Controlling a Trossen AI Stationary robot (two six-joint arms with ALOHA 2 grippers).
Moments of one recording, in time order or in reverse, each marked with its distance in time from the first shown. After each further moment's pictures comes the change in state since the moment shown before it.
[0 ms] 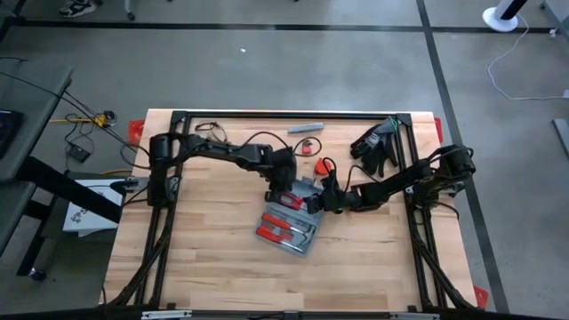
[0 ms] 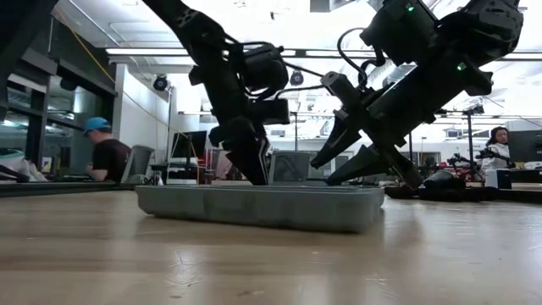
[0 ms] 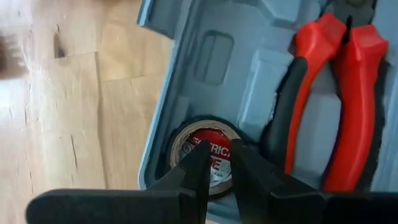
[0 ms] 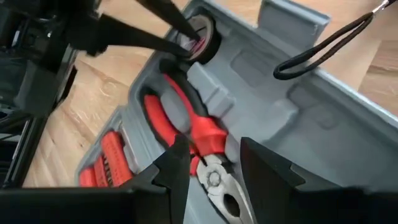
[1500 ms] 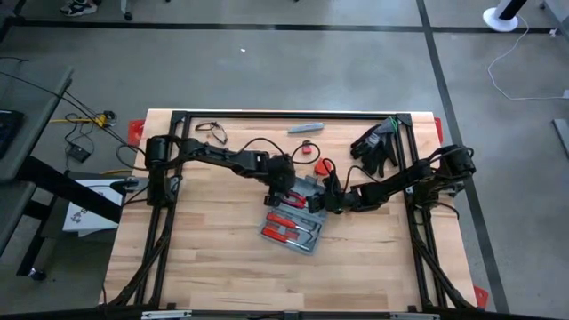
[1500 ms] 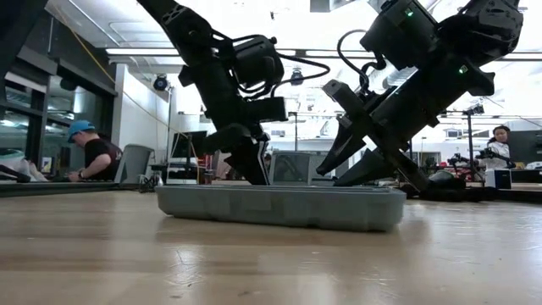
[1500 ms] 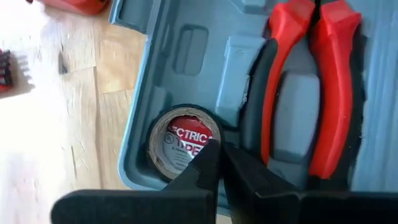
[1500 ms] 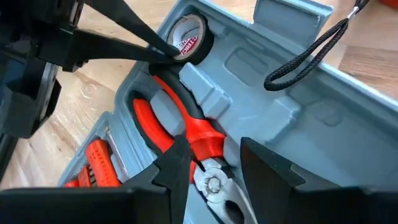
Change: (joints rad) left arm -0.050 -0.009 -0.101 0.120 -0.065 -0.016; right arm -0.001 0.000 0.000 -0.056 0.027 0.004
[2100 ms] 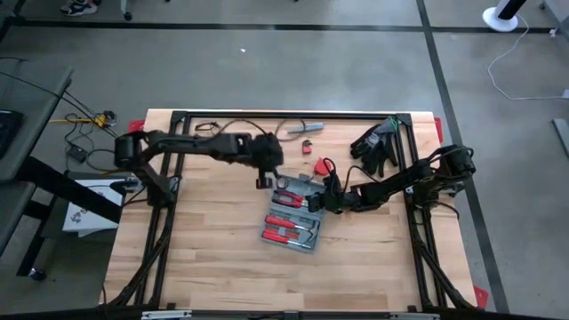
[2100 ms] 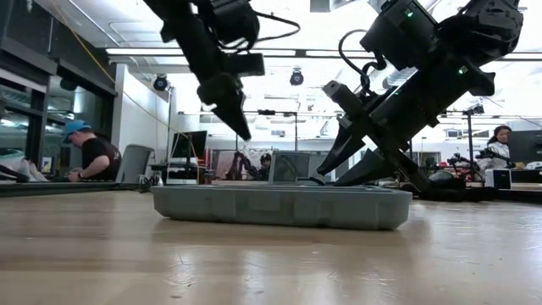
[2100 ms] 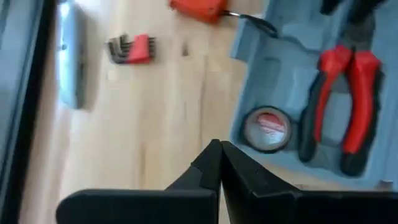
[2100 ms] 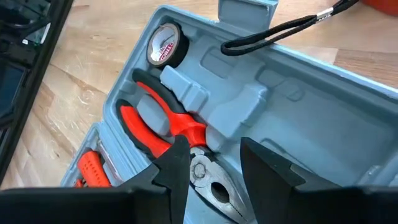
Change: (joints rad) left arm 0.085 -0.286 0.012 -0.177 -0.105 -0.059; right arm 0.000 0.000 0.000 -0.007 0.016 0.017
